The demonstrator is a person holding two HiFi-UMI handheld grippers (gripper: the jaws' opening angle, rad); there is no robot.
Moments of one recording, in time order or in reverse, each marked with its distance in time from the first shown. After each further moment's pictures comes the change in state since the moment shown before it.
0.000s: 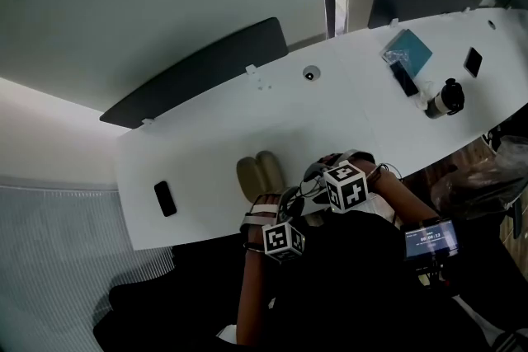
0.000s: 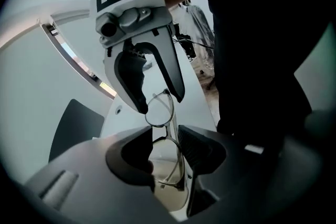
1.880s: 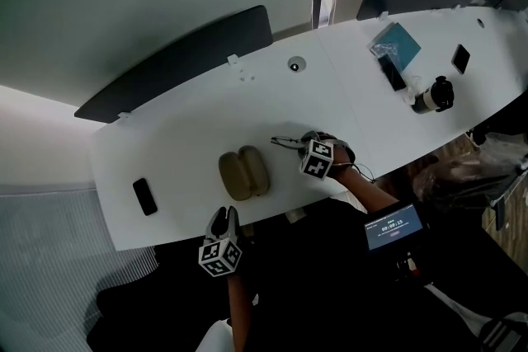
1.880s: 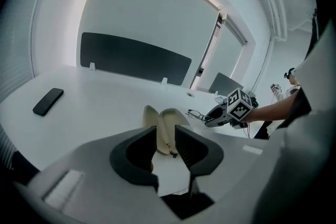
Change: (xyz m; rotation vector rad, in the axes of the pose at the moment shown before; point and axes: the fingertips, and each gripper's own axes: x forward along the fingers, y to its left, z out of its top) left arm -0.065 0.004 -0.183 -1.515 -0.263 0.359; right arm 0.073 -0.109 -0.151 0.572 0.227 -0.435
